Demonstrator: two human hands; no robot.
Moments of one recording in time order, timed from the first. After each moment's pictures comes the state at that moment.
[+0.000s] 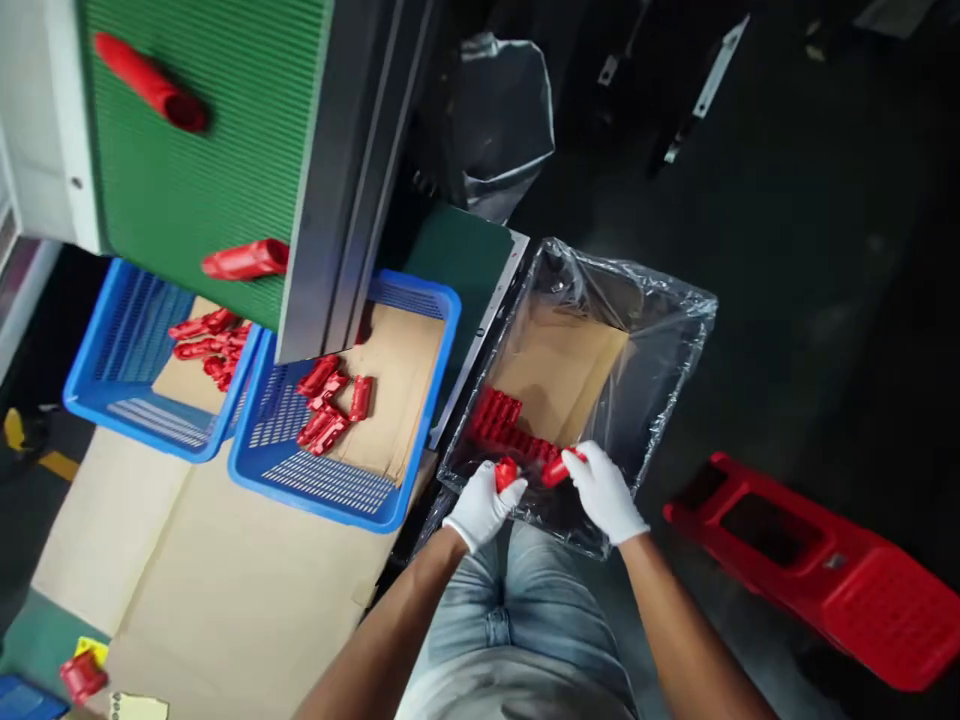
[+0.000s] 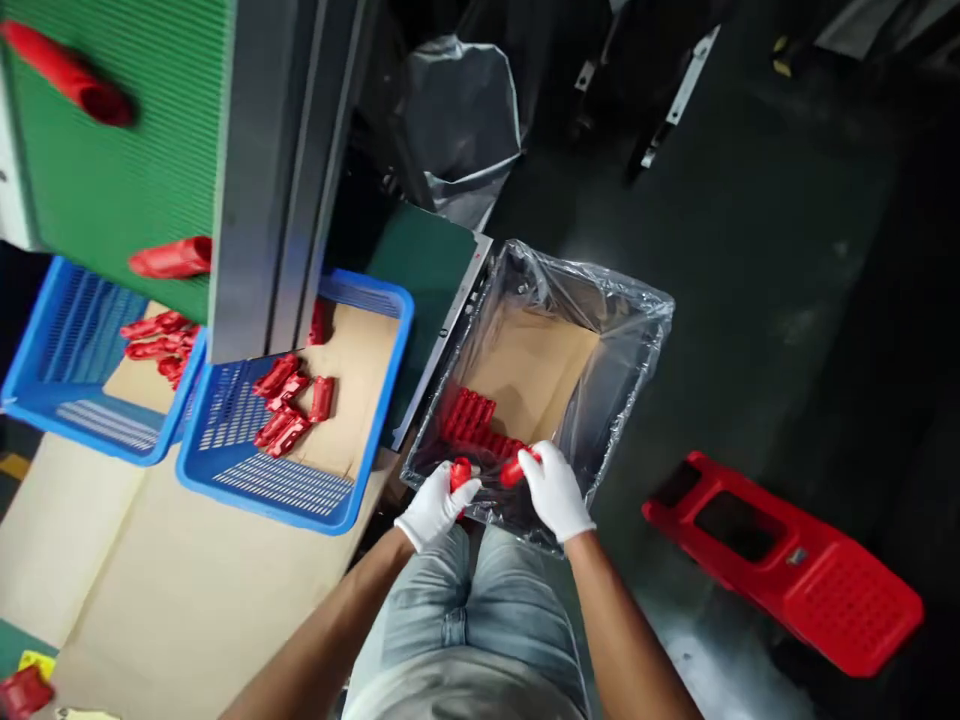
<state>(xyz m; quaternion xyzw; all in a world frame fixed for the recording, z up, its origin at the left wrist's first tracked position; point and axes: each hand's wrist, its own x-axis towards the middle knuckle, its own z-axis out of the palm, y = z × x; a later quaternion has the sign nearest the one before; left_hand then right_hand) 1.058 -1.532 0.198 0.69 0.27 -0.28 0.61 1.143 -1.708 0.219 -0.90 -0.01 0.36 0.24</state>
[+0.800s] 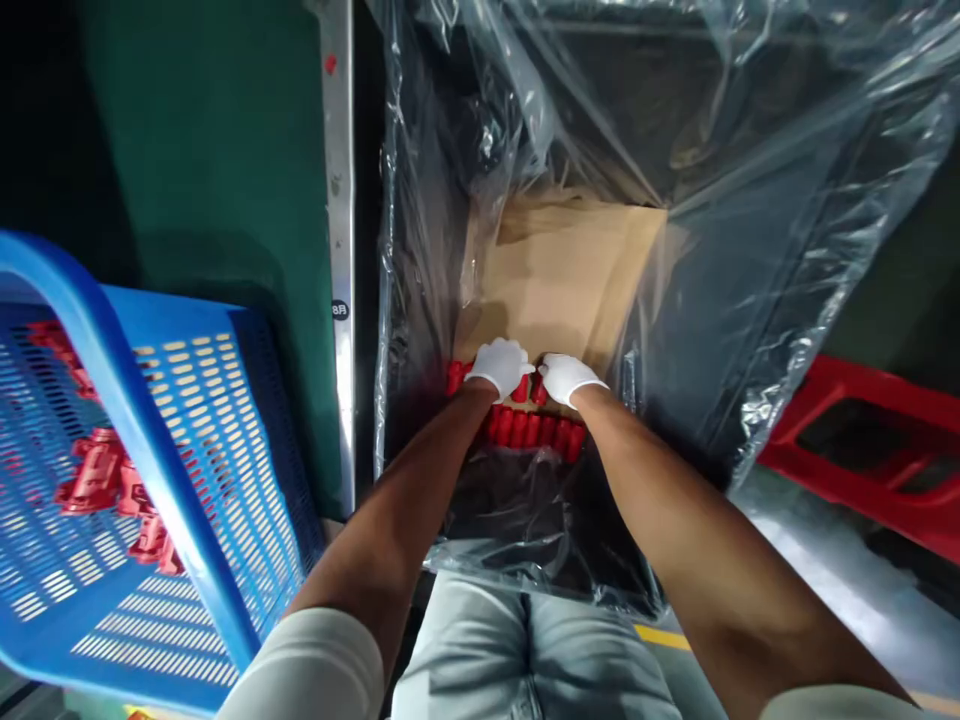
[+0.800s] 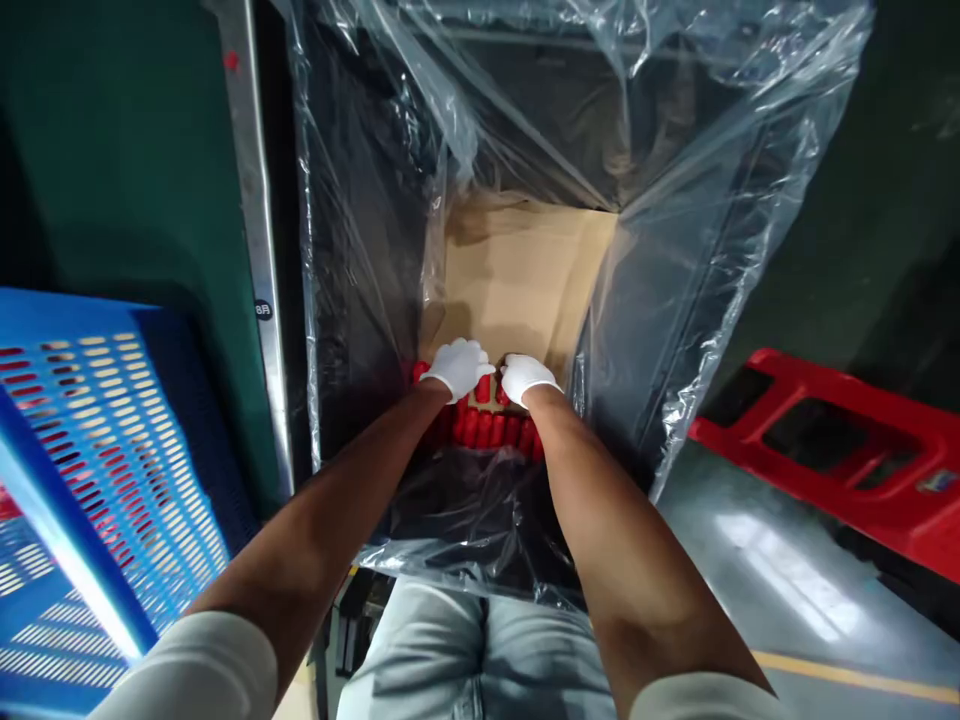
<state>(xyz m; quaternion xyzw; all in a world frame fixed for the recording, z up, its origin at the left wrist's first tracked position) 1.235 -1.593 -0.033 0.85 -0.07 -0.49 0.19 1.232 -1.734 -0.047 -0.81 0.01 0.58 0.12</state>
